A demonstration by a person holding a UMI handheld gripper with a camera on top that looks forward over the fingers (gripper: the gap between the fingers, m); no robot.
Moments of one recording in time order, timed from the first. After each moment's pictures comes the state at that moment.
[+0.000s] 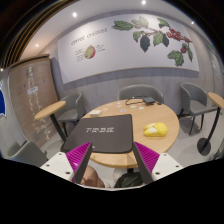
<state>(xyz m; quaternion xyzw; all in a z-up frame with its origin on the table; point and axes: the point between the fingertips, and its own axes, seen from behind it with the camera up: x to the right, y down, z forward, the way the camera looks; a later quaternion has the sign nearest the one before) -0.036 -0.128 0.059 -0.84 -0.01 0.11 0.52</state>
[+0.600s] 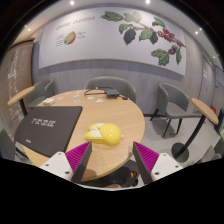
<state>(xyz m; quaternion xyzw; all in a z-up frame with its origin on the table) 0.137 -0.052 -0.010 -0.87 0.02 -0.04 0.49</state>
